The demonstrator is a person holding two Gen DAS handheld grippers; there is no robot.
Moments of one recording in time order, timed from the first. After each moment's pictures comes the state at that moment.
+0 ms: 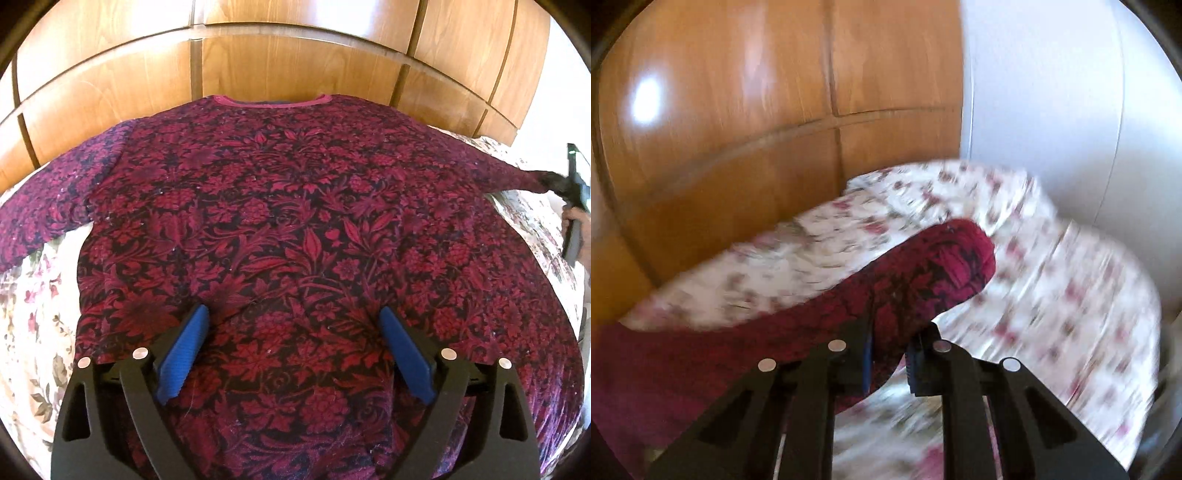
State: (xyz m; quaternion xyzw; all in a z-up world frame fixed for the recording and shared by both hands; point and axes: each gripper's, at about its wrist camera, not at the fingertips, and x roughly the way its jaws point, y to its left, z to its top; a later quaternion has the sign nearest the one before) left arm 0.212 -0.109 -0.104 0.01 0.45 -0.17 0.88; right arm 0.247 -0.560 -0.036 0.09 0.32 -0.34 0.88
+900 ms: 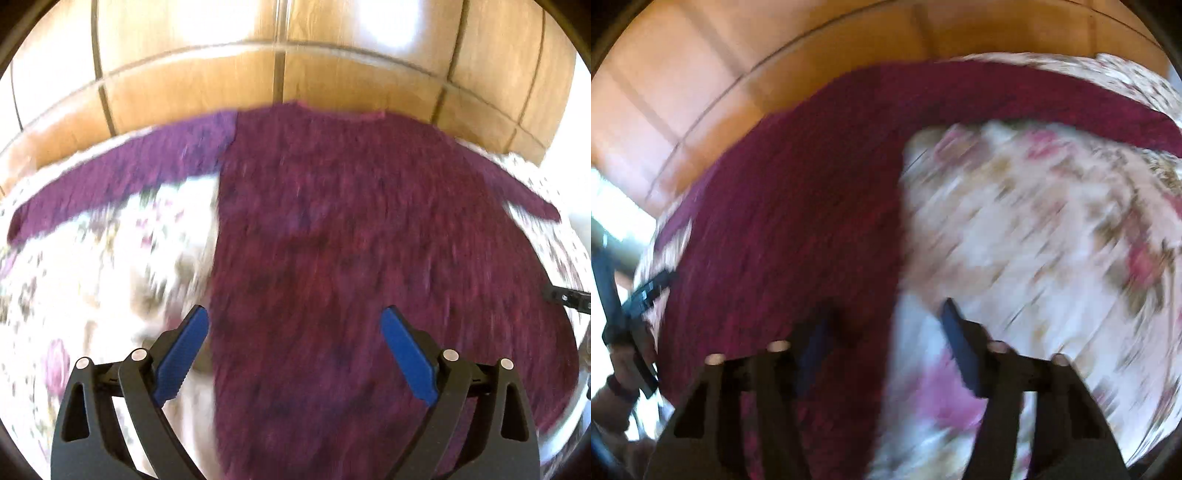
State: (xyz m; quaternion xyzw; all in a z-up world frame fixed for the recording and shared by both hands) left arm 0.131 -0.039 -0.075 0.00 0.46 -0.08 0.89; right arm 0.099 -0.318 -0.069 0.13 0.52 0.11 0.84
